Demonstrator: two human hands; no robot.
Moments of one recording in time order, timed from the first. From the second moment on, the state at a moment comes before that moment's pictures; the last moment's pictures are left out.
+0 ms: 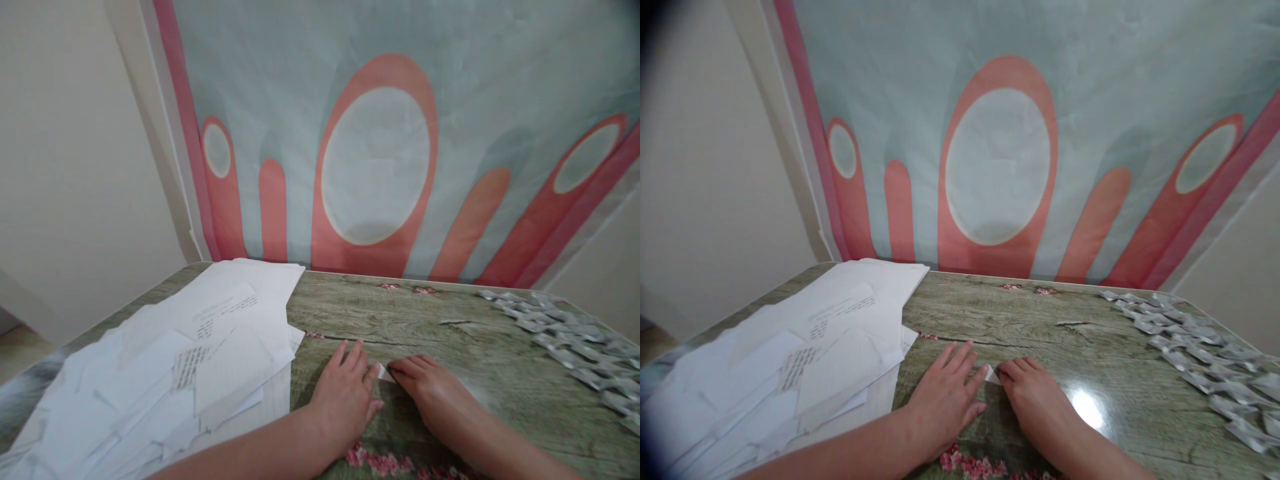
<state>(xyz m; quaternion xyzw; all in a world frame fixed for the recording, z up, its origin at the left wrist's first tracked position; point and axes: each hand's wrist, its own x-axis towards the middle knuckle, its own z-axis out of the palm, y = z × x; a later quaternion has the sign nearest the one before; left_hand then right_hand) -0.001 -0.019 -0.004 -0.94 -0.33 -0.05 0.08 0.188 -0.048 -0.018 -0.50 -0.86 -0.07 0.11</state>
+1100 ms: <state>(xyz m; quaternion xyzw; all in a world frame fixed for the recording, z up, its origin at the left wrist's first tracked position) 0.006 -0.025 -0.014 -0.95 -0.29 -0.03 0.15 0.178 -0.046 -0.025 -0.48 -0.86 -0.10 0.15</state>
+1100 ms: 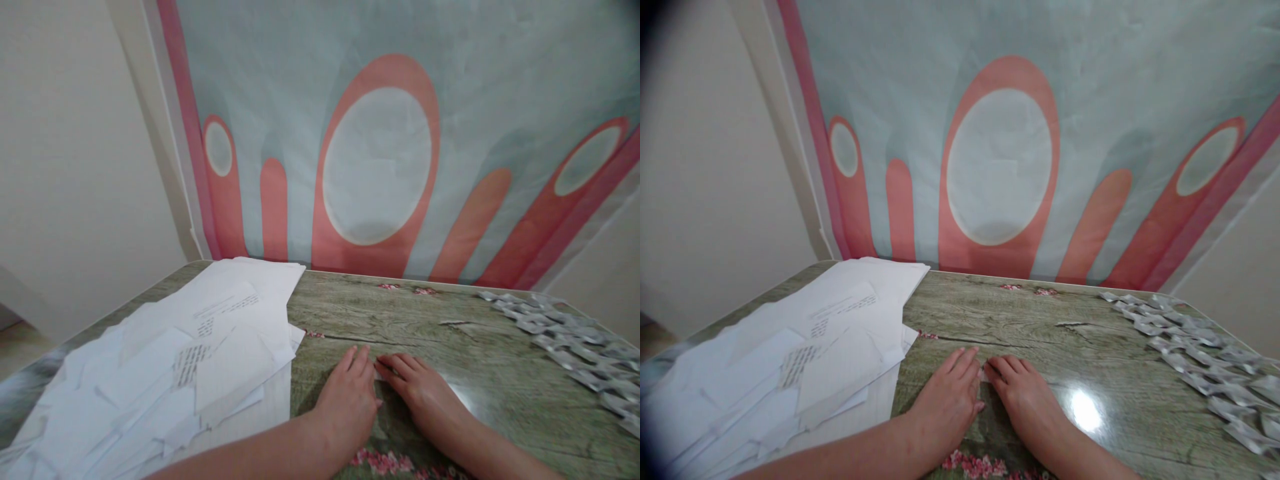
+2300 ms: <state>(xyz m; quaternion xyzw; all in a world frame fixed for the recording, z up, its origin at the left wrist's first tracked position) -0.005 0.006 -0.005 -0.92 -0.28 -0.22 -0.15 0.188 -0.038 -0.030 -0.50 -0.80 0.13 0.31</state>
